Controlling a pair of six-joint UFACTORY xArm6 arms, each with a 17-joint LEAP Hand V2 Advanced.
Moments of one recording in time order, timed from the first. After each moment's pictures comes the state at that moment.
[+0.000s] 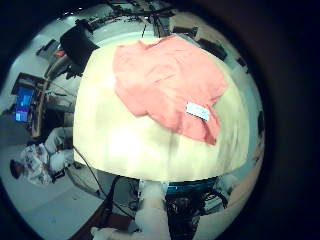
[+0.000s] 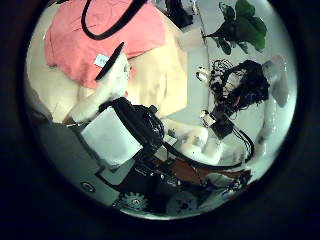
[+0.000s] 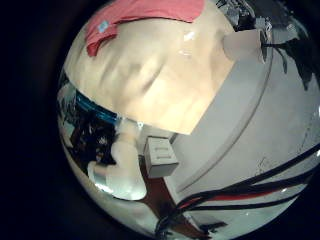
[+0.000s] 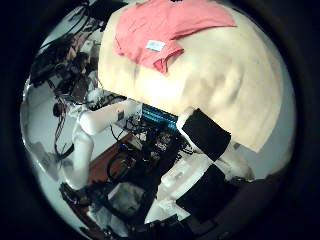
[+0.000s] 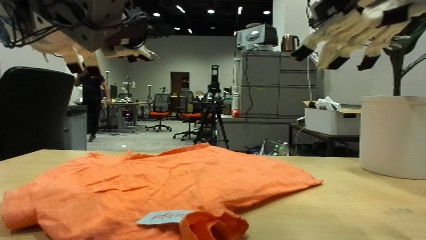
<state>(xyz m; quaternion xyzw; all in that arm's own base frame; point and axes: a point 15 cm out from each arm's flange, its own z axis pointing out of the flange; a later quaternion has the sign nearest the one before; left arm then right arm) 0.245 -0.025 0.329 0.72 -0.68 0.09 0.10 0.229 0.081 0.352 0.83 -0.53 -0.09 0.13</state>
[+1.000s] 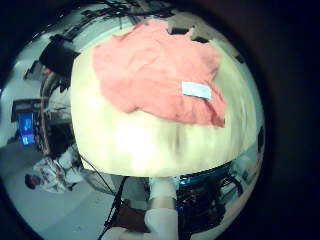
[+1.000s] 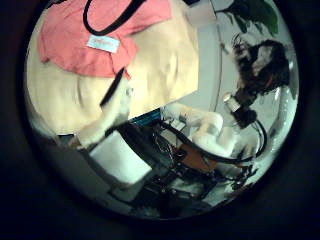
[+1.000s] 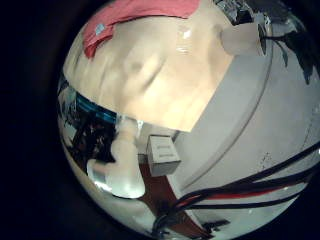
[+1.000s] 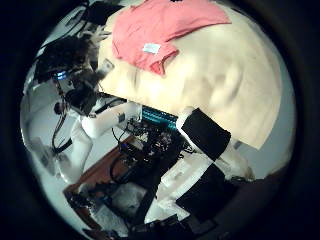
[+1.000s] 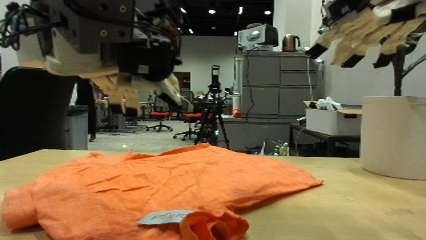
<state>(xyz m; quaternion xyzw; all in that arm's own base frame) 0.249 -0.089 0.264 0.60 -0.79 -0.06 0.11 0.240 0.060 0.364 0.81 -0.57 -0.10 0.13</state>
